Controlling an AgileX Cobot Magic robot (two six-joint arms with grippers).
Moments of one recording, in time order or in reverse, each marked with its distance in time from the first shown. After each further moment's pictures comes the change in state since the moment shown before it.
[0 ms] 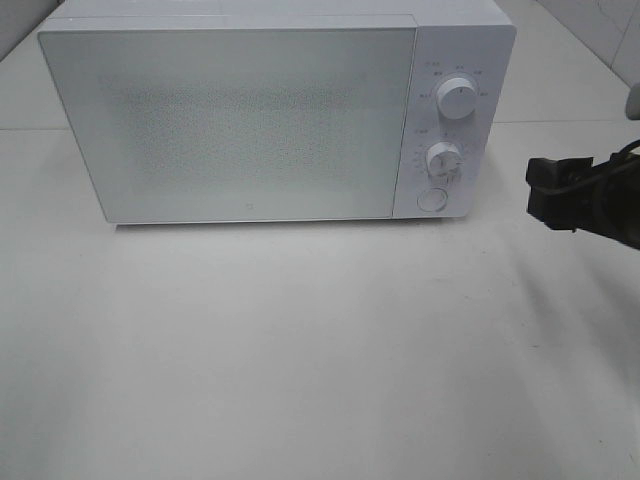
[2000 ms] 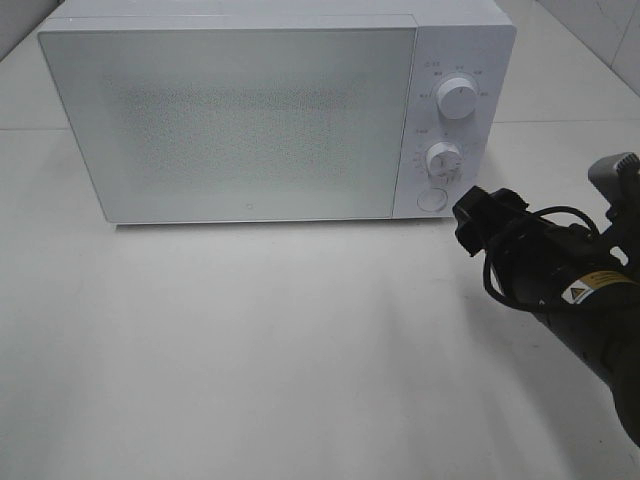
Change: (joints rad) left arm 0.000 0.000 0.000 0.000 0.000 0.000; right arm 0.487 0.322 0.013 0.524 -0.356 0.696
